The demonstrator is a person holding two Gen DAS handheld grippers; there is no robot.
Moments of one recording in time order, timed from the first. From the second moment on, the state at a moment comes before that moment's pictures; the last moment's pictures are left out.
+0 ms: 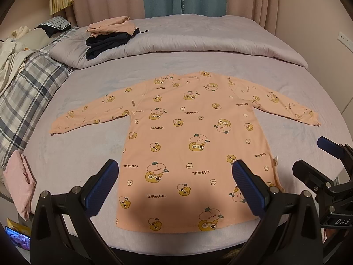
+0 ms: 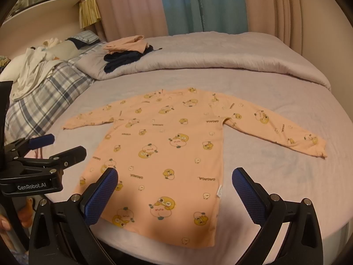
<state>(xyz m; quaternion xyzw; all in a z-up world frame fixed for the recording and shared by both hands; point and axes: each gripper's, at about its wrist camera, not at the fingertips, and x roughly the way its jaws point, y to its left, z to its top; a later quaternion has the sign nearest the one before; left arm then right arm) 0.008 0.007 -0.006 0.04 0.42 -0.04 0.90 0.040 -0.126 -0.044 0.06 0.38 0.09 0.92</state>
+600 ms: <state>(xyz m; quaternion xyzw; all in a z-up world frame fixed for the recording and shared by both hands) 0.010 0.006 -0.006 0.04 0.42 -0.04 0.90 0.040 -0.126 -0.047 0.06 0.39 0.09 0.92</state>
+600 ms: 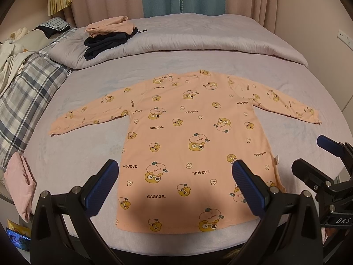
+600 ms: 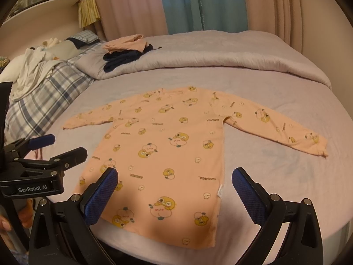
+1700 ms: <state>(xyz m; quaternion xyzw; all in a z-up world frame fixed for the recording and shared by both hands) 0.012 0.007 -0.012 0.05 0.43 -0.04 0.90 0.041 -0.125 -0.047 0.06 0.39 0.09 0.92</state>
